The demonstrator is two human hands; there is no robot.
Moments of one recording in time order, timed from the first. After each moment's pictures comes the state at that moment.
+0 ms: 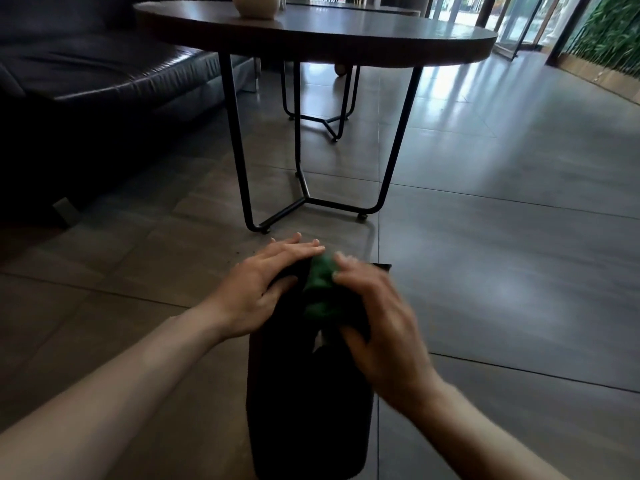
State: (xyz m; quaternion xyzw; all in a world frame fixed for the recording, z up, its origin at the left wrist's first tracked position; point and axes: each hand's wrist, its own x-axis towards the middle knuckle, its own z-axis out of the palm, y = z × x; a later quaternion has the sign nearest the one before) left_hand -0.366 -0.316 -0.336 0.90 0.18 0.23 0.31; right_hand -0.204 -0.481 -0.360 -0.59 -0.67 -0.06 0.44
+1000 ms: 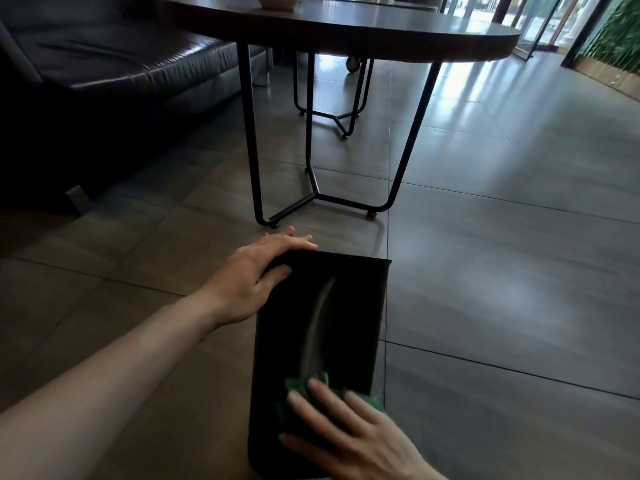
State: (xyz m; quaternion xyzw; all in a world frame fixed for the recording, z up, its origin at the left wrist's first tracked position) left_hand -0.387 -0.308 -0.330 0.88 0.23 0.22 0.36; right_hand -0.242 -0.541 -0.465 -0.47 -0.85 -0.21 0.07
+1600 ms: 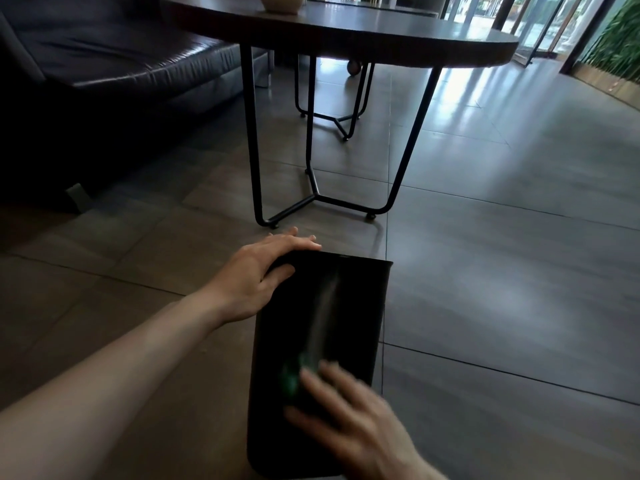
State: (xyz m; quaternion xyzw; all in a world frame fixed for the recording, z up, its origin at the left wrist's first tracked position) left_hand -0.384 -0.305 -0.334 0.88 0.22 0.23 0.36; right_hand -0.245 -0.531 -0.449 -0.52 -0.82 -0.18 0.19
